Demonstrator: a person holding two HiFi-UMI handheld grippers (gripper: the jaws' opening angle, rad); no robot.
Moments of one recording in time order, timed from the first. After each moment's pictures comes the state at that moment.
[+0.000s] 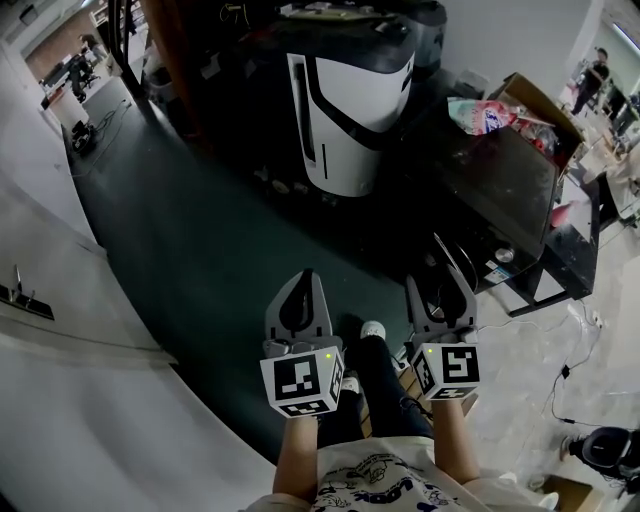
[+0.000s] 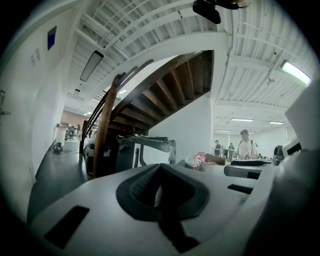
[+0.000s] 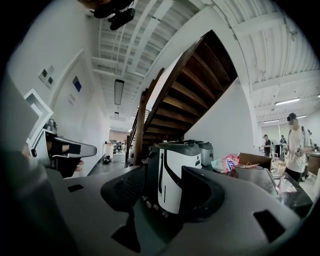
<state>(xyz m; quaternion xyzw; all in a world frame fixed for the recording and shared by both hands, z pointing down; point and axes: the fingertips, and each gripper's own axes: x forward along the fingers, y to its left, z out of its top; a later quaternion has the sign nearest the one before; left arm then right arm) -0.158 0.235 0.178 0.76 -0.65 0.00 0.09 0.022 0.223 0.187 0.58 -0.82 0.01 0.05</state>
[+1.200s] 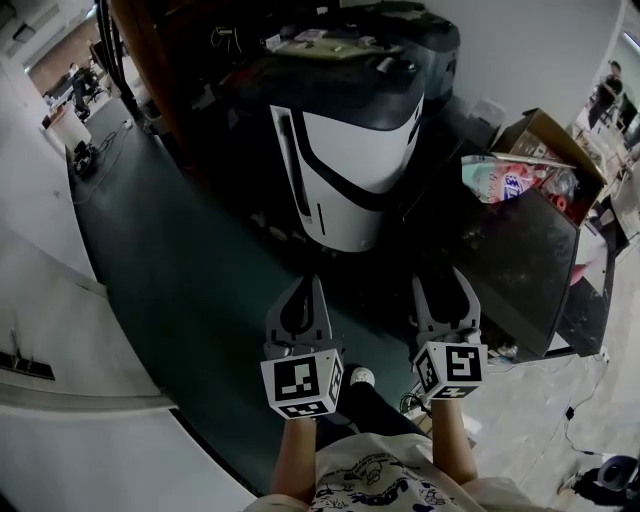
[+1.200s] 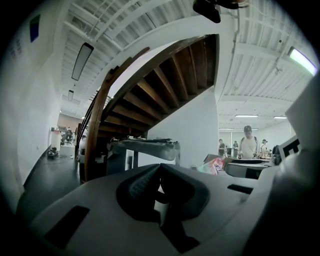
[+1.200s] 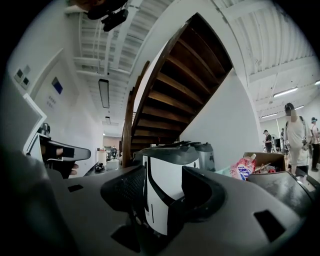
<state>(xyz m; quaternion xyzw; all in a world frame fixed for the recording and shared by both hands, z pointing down) -0.115 -0.075 0.156 0.75 -0.65 0.01 0.07 0.076 -0.096 0.169 0.59 -0.81 0.03 0.02</state>
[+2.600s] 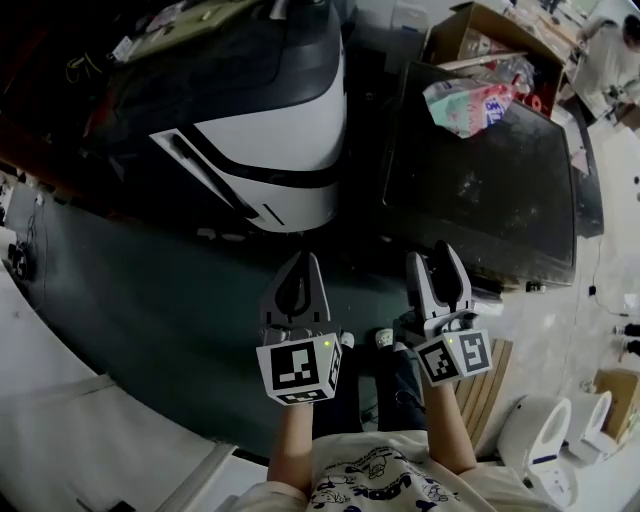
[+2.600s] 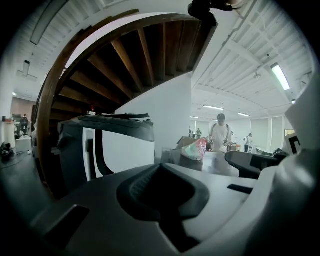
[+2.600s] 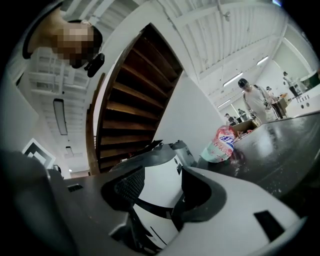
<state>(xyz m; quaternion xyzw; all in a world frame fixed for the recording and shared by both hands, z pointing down) -0.092 -0.301 0.260 0.87 -0.47 0.09 0.09 0.074 -0.235 0.258 0.70 -0.68 0.13 -0.18</state>
